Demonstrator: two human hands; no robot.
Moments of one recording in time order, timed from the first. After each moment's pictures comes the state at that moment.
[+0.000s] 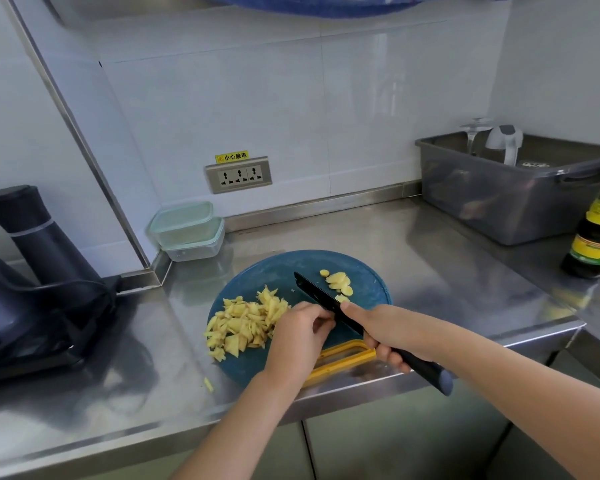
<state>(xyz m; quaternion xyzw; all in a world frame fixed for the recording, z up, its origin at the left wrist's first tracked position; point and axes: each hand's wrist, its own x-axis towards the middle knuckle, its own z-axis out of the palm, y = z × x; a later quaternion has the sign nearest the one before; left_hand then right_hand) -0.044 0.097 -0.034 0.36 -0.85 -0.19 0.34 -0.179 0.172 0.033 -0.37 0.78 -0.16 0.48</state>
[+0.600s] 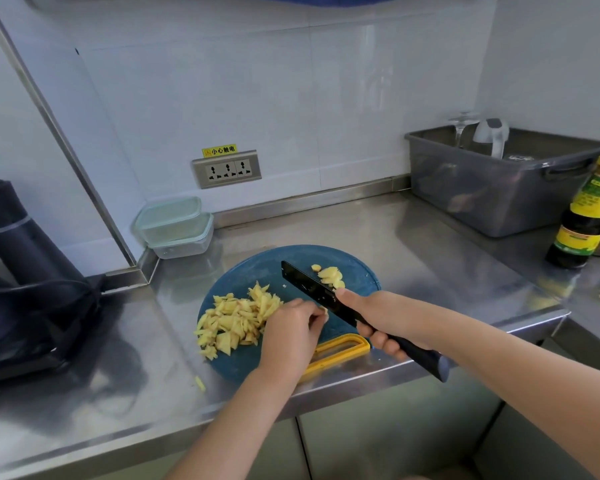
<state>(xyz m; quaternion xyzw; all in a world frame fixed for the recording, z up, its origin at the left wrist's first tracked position) -0.045 0.099 -0.034 0.38 -0.86 -0.11 0.33 -0.181 0.176 0.042 -0.36 0.77 -0.18 0.49</state>
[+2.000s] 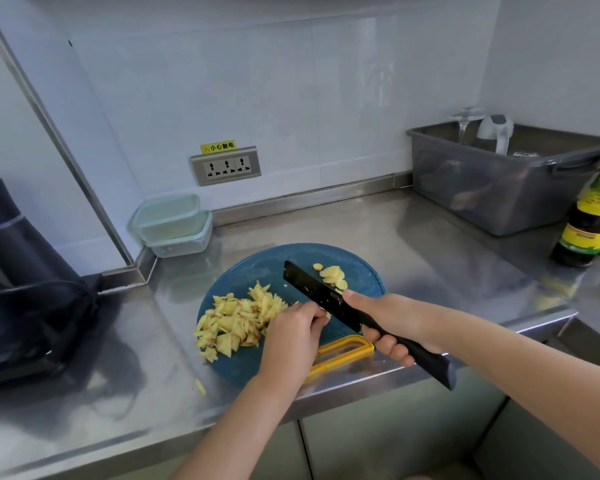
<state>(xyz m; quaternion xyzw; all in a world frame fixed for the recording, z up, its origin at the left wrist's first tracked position) -0.041 0.097 -0.041 0.35 -0.86 -0.12 0.35 -0.193 0.174 0.033 -0.34 0.73 -0.20 0.56</state>
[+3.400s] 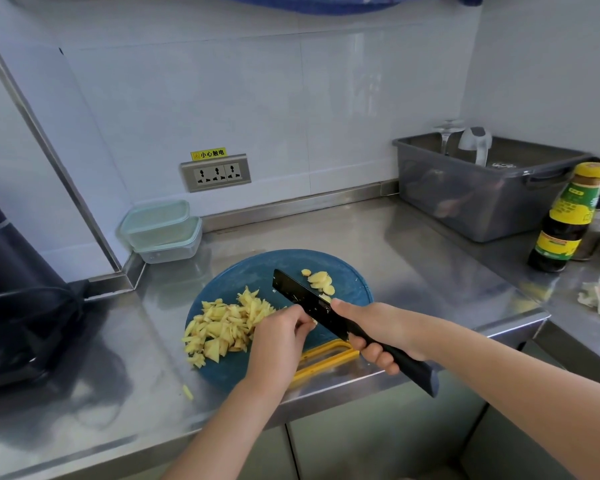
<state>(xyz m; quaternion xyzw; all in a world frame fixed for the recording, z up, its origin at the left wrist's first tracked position) -0.039 0.097 -0.038 0.37 -0.85 -0.17 0.34 -0.194 0.179 0.028 -0.35 0.72 -0.20 0.57</state>
